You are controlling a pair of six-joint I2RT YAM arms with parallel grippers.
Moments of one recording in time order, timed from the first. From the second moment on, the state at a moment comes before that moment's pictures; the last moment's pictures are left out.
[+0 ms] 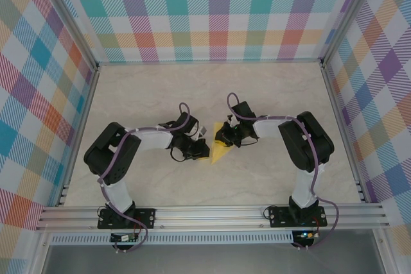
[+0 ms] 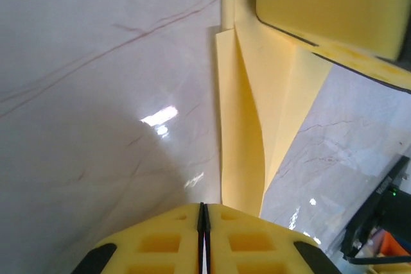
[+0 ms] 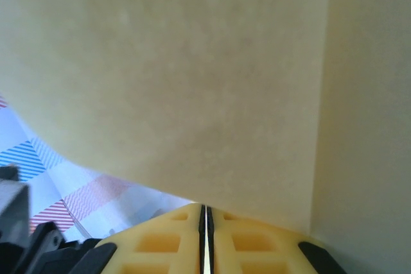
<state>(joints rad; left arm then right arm) -0.63 1.75 0.89 -0.27 0.54 -0.66 0.52 1.89 0.96 -0.12 -0.59 0.94</state>
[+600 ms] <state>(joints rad) -0.66 1.72 0.86 0.05 0.59 -0.87 0.52 1.89 0.96 -0.12 -0.59 0.94</state>
